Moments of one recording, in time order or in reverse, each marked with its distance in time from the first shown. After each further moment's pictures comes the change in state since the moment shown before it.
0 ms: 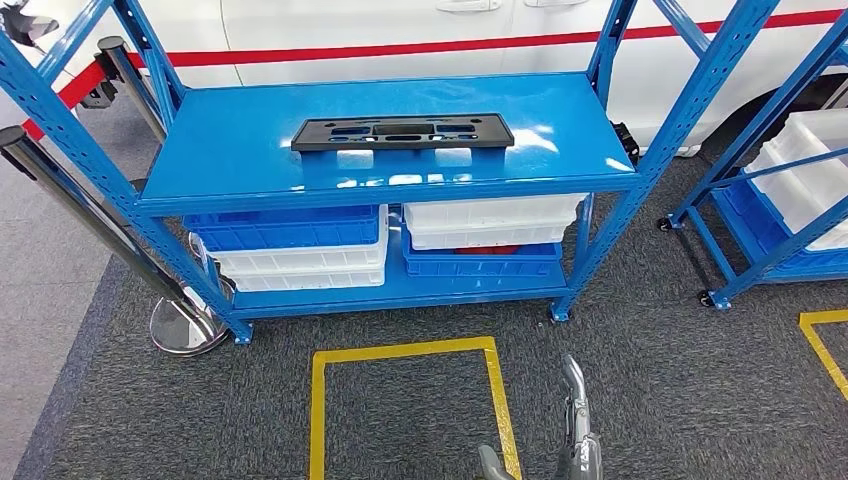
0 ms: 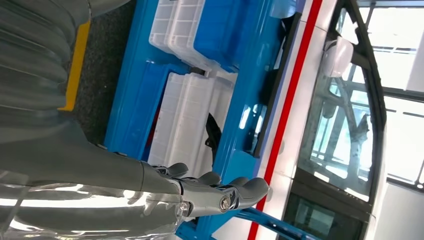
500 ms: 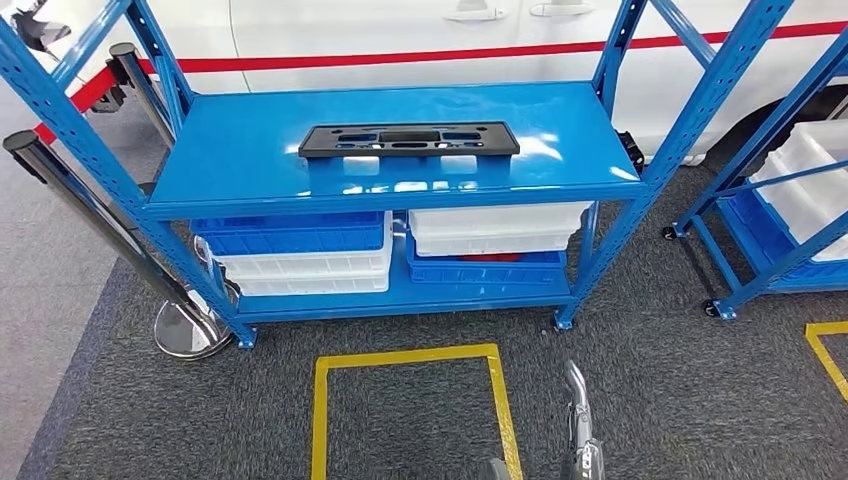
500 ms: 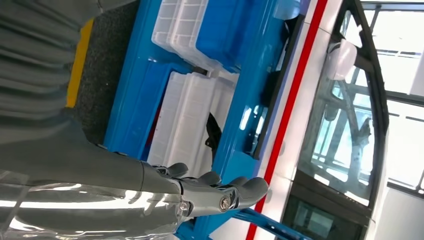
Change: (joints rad) left arm 0.001 -0.008 0.050 0.002 0.057 -0.057 -0.029; right arm 0.015 -0.010 -0.001 -0.009 0.027 0.000 0.022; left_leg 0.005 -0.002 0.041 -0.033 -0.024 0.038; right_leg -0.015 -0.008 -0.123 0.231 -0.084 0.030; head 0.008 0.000
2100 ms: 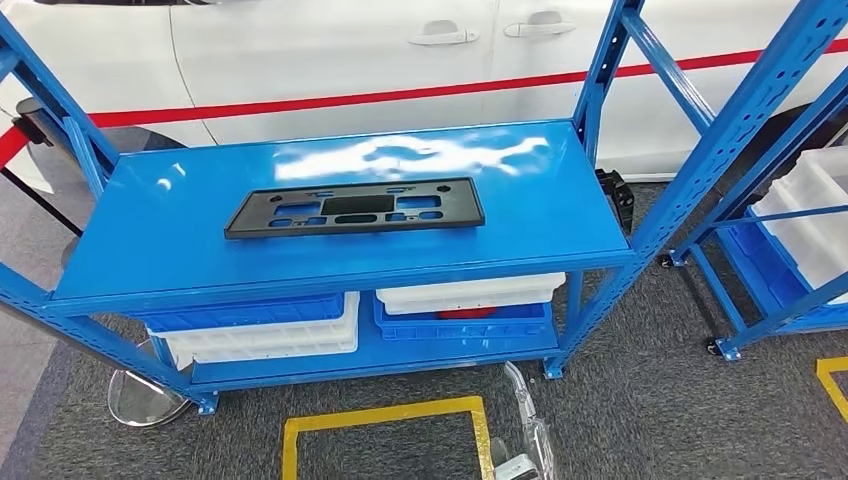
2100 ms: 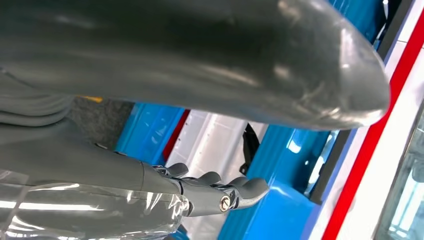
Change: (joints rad) left arm -0.003 0.014 0.017 0.007 -0.054 -0.071 -0.035; right arm -0.152 -0.051 0.094 0.210 -0.006 0.085 0.212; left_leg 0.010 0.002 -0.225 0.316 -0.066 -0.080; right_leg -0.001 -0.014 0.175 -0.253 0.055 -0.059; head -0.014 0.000
